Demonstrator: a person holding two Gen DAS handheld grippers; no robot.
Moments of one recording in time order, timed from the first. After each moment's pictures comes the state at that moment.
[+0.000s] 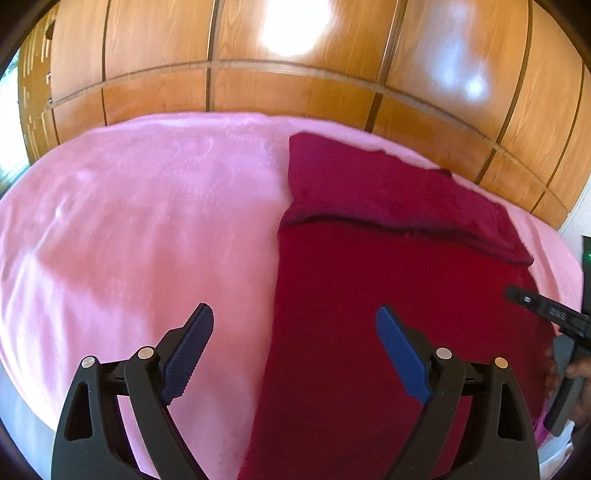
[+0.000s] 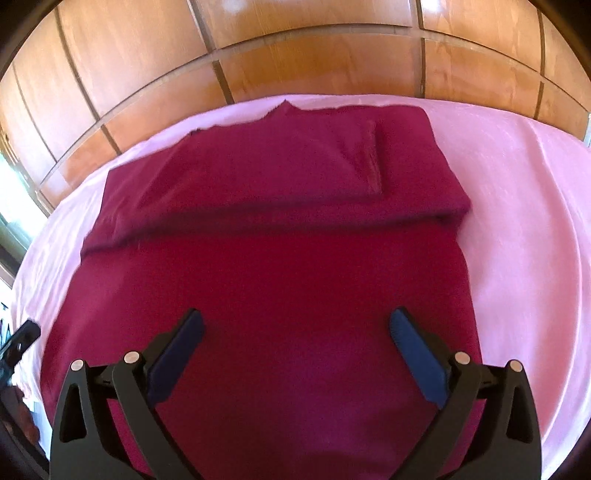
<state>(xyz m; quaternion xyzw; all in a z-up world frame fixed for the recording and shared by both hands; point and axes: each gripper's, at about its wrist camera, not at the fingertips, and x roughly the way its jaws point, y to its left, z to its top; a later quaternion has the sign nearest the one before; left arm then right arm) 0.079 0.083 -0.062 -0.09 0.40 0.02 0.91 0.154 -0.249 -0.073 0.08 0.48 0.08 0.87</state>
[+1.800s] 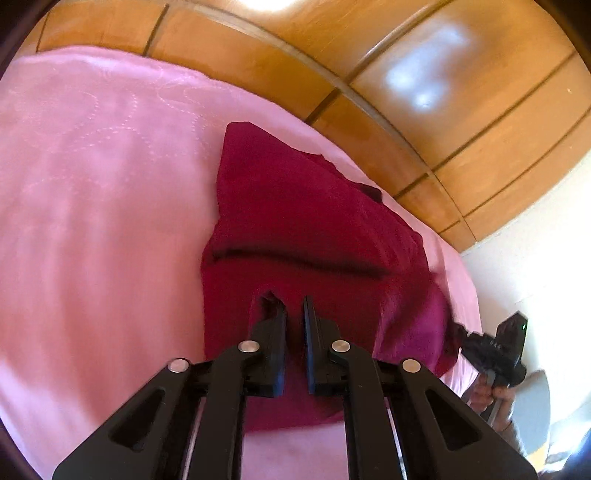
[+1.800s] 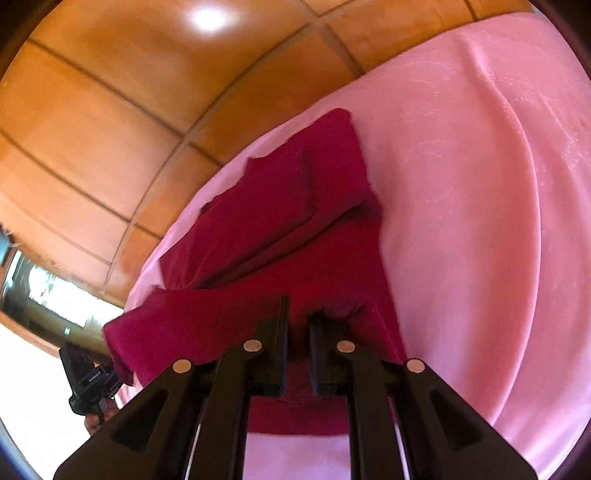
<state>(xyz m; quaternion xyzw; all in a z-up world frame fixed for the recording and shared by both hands) 0.166 0.123 -0.060 -0.27 0.45 -0.17 0.84 0.147 -0.364 -0.054 0.34 0.46 0.10 0.81</state>
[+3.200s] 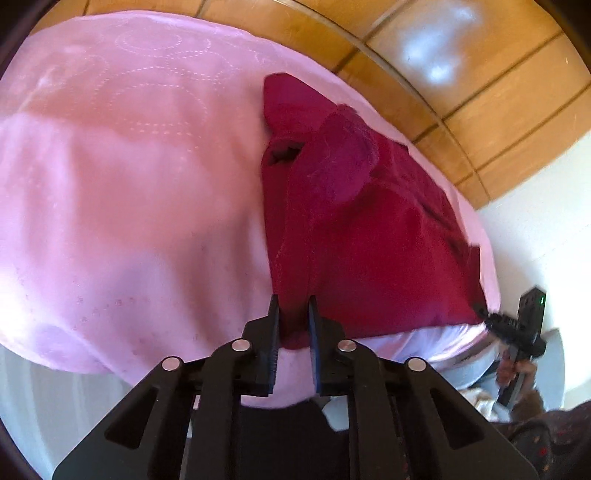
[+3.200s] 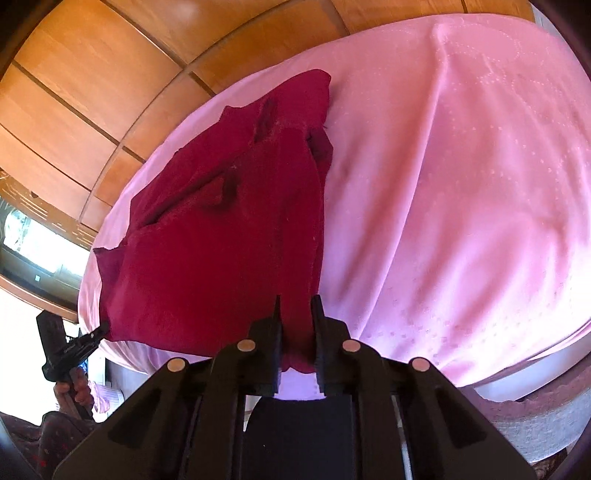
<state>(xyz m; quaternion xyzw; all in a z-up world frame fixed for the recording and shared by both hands) 0.038 0.144 -0.095 -0.21 0.49 -0.16 0.83 0.007 -0.357 -0.047 0.25 0.53 0.11 0.80</state>
